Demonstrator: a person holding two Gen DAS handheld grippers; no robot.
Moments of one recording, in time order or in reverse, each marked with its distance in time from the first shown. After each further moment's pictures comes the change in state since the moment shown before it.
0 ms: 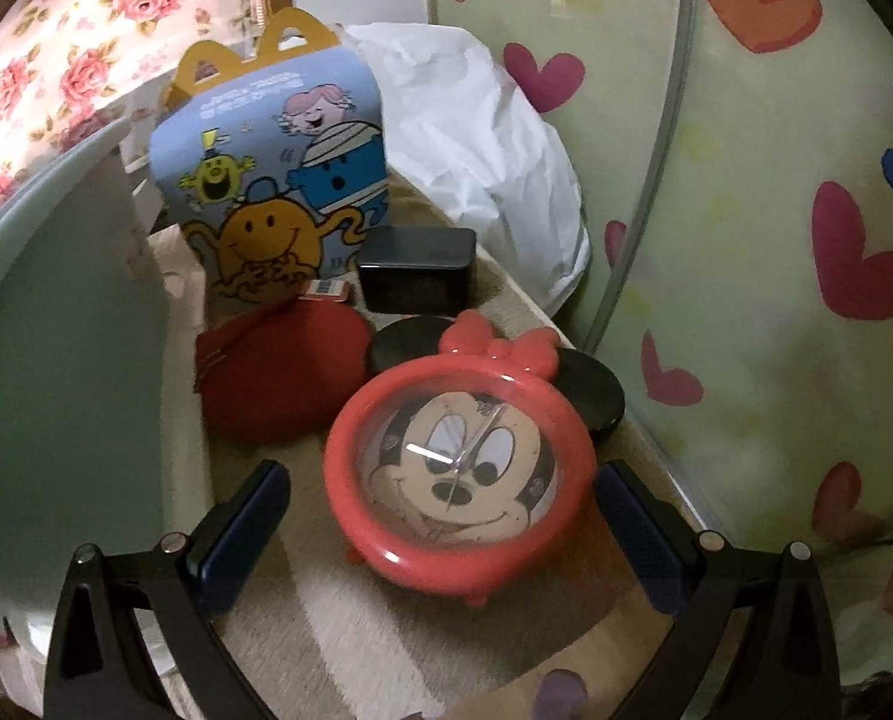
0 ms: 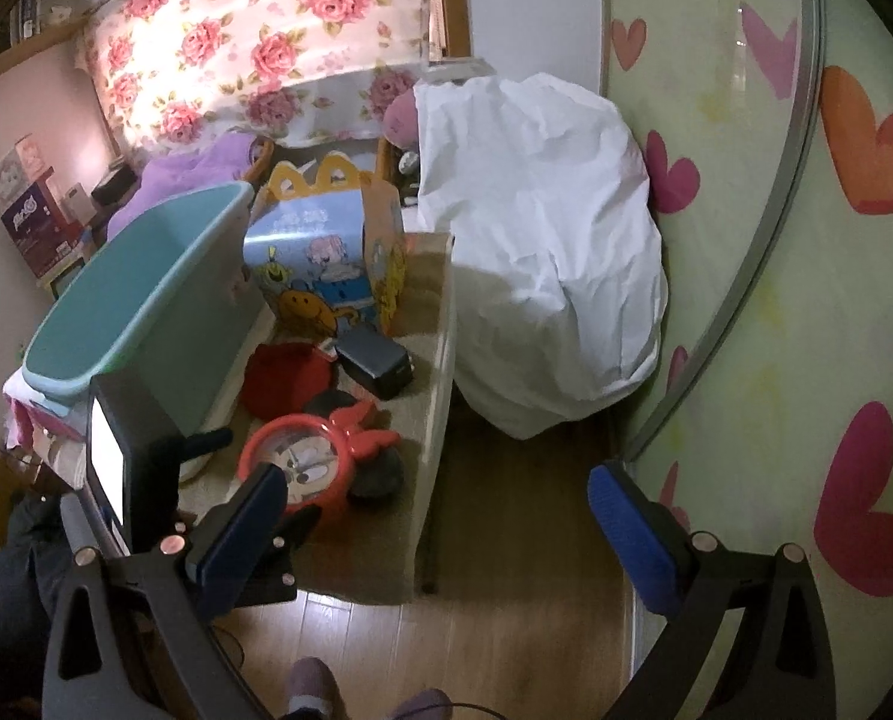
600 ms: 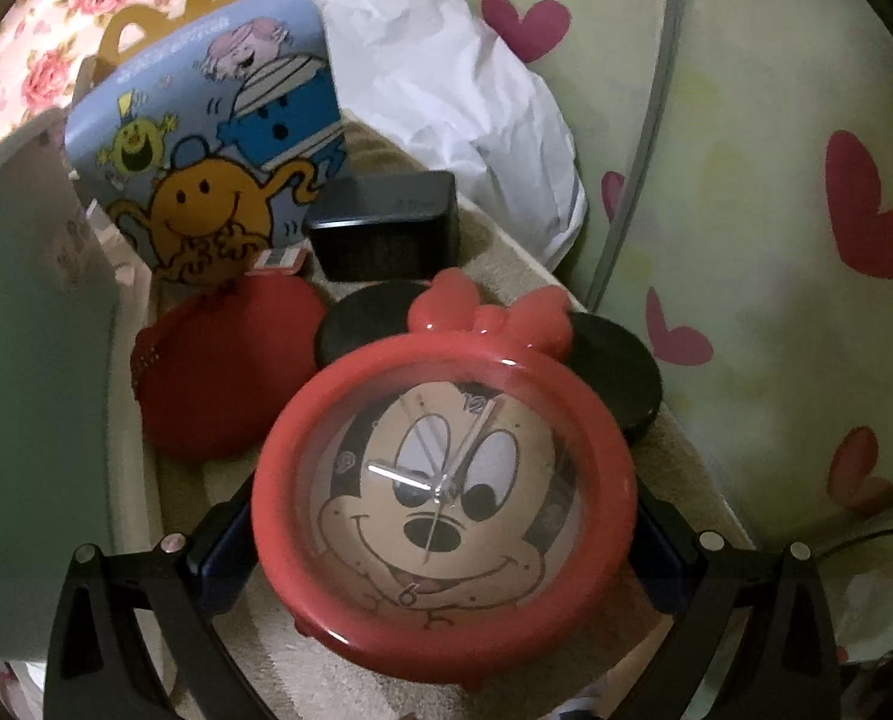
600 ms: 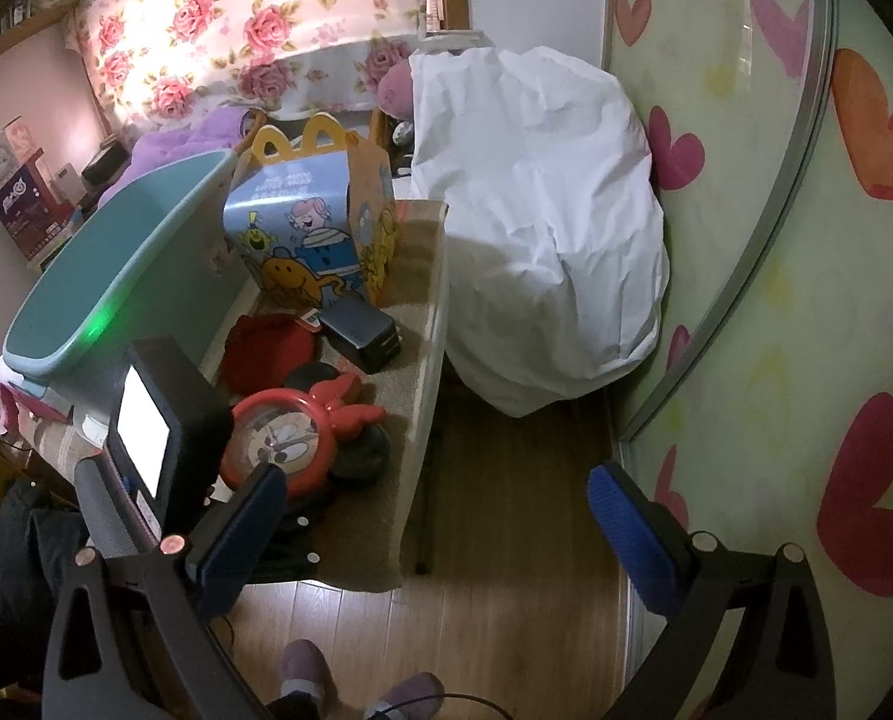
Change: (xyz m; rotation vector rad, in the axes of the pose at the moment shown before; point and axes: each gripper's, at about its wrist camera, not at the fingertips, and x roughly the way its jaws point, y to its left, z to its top) left arm 0.043 -0.005 0.004 0.037 0.093 -0.010; right arm 0.020 -0.006 -0.004 0.000 0.052 -0.010
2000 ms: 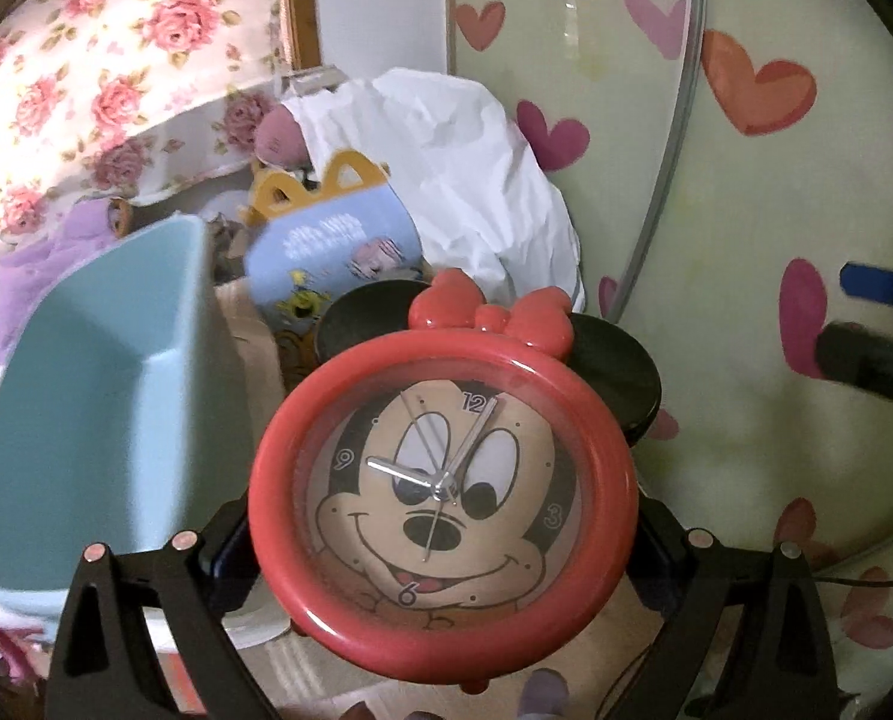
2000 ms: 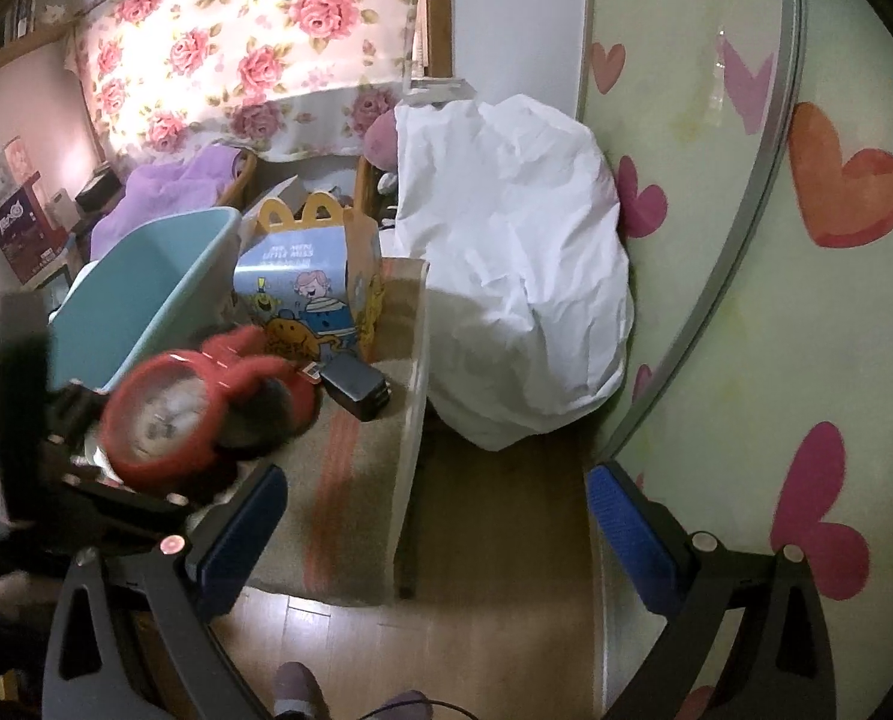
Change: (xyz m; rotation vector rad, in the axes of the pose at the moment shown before) left arm -0.157 0.021 0.031 -0.082 -0.126 0.032; right arm -0.068 0.009 0.019 -0.001 -0.088 -0.070
